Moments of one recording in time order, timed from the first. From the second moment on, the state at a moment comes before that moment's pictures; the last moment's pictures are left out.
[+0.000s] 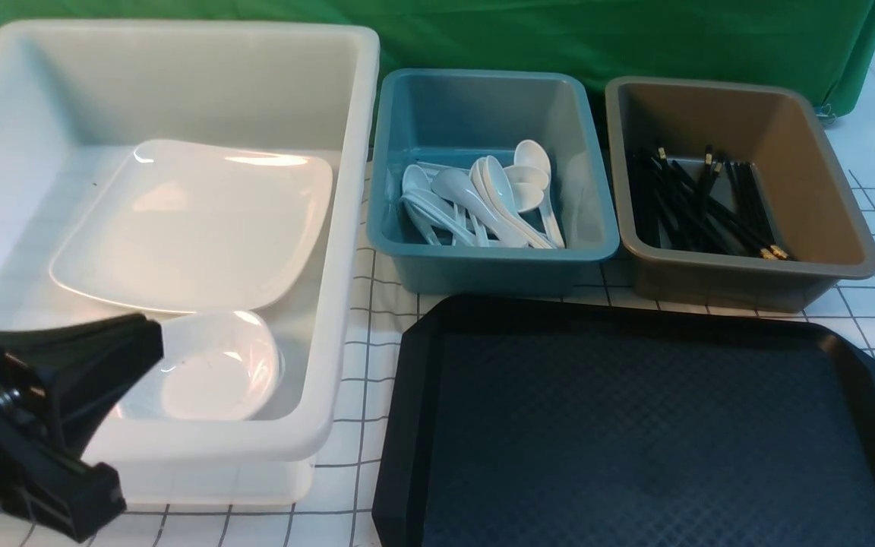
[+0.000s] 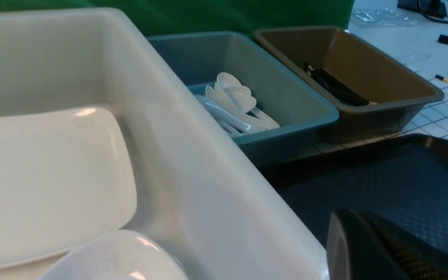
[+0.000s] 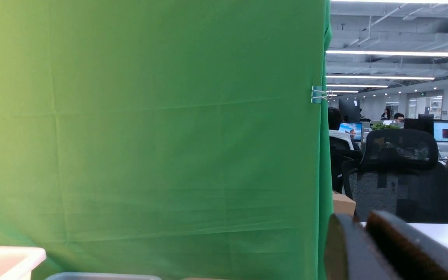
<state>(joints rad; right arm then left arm) 0.03 0.14 -0.47 0.03 0.06 -0.05 -0.46 0.56 -0.46 -0.16 0.22 0.04</state>
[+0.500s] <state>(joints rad) 0.03 0.14 -0.47 0.03 0.06 -0.05 -0.46 0.54 -0.46 -0.16 0.21 0.04</state>
